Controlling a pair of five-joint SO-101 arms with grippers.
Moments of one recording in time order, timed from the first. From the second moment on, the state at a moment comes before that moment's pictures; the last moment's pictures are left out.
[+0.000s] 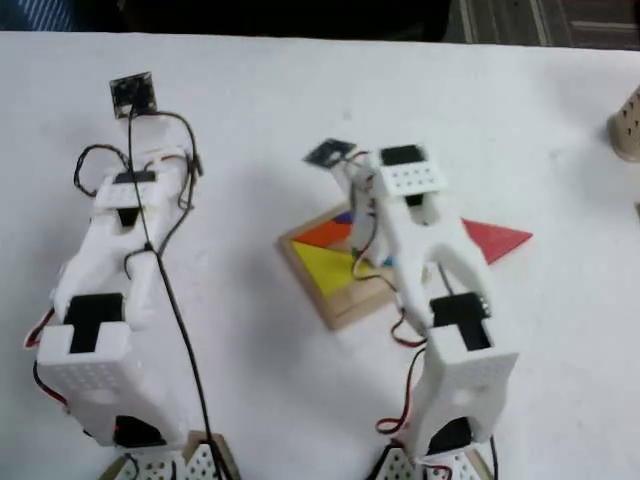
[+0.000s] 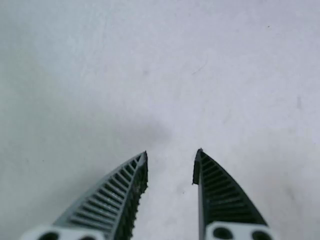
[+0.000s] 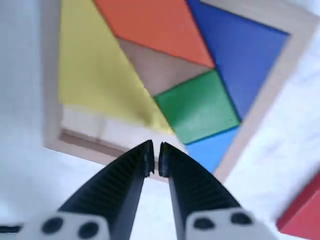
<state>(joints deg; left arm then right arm) -10.7 16.6 18.5 26.1 12.1 -14.7 19.4 0.4 81.8 37.0</state>
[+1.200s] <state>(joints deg) 10.9 29.8 13.3 20.5 1.2 -13.5 20.5 9.8 60.0 -5.1</state>
